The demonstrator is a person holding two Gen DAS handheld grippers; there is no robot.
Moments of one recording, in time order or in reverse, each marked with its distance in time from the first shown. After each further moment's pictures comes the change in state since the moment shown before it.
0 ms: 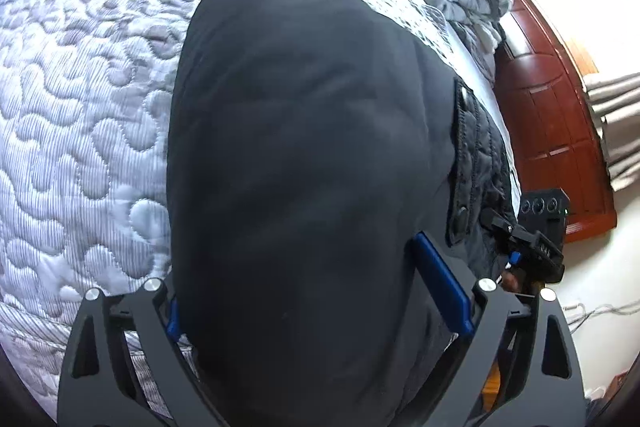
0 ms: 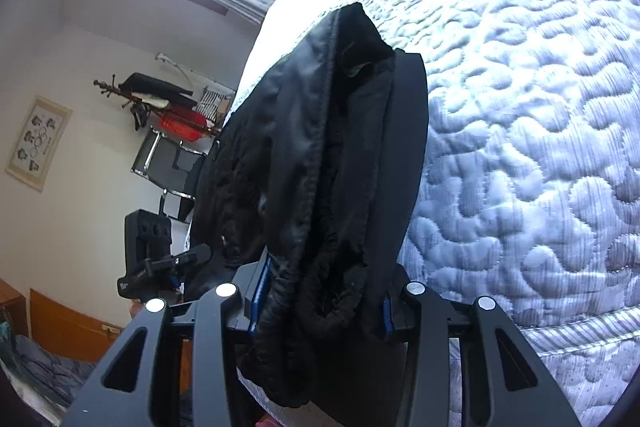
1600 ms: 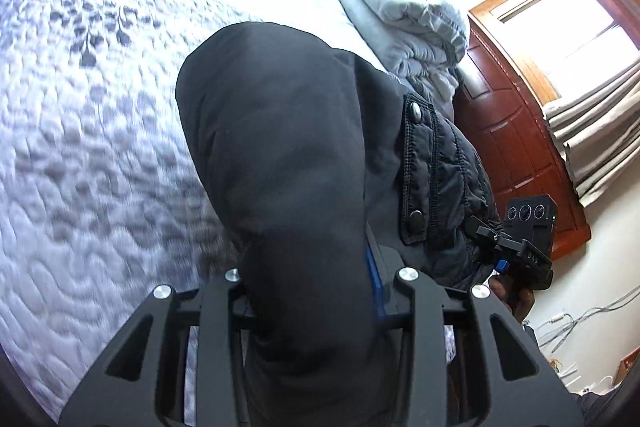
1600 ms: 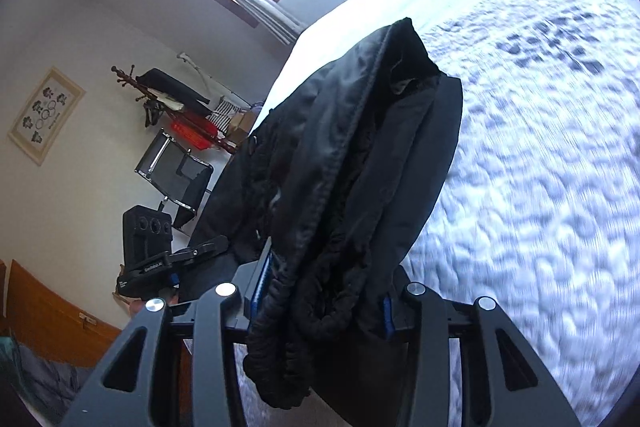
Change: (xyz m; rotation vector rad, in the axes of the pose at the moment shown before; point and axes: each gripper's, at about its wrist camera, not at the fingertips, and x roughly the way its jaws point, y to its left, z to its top) left arm -0.051 -0.010 0.092 0.072 -0.188 -0.119; right arm 0.017 0.087 0.089 -0.182 -0.081 -0.016
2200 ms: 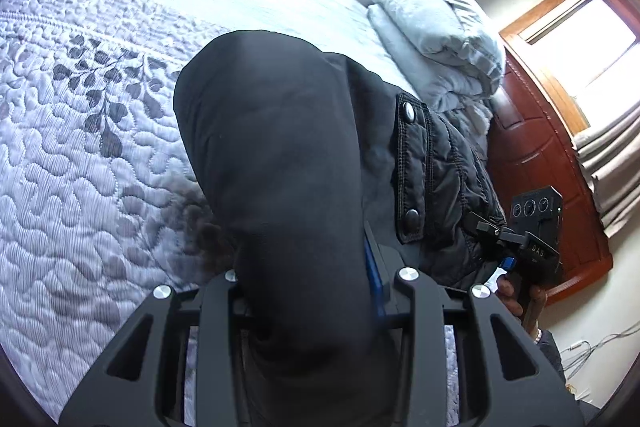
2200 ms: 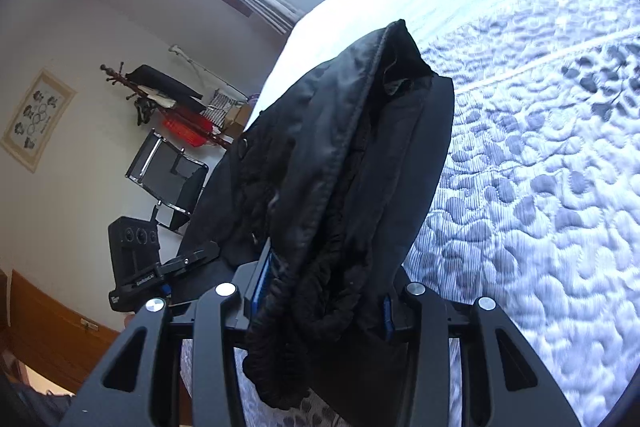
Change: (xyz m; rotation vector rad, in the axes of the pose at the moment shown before) left arm 0.023 0.060 0.085 -0.023 -0.051 0.096; right arm 0.099 -0.024 0.080 0.042 0.076 0.003
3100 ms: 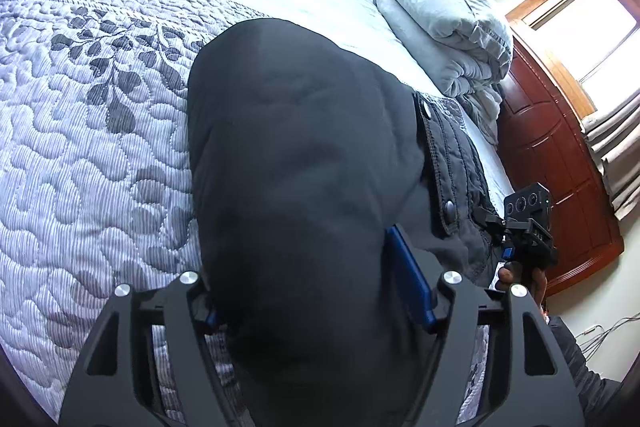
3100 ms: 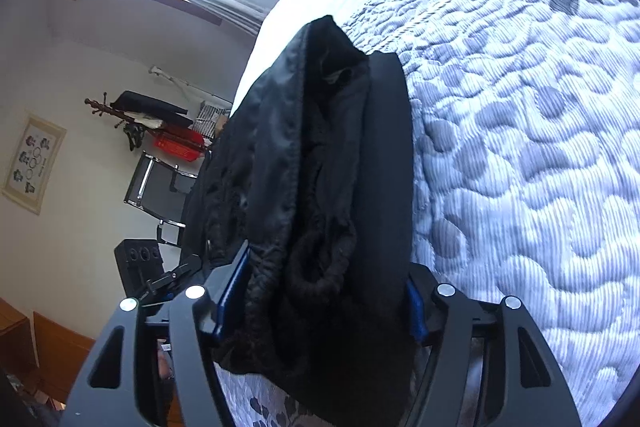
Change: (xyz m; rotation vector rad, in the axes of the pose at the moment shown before) left arm 0.026 0.036 -0.012 0.039 0.017 0.013; right arm 0.001 -0.080 -0.027 0.151 -0.004 0.042
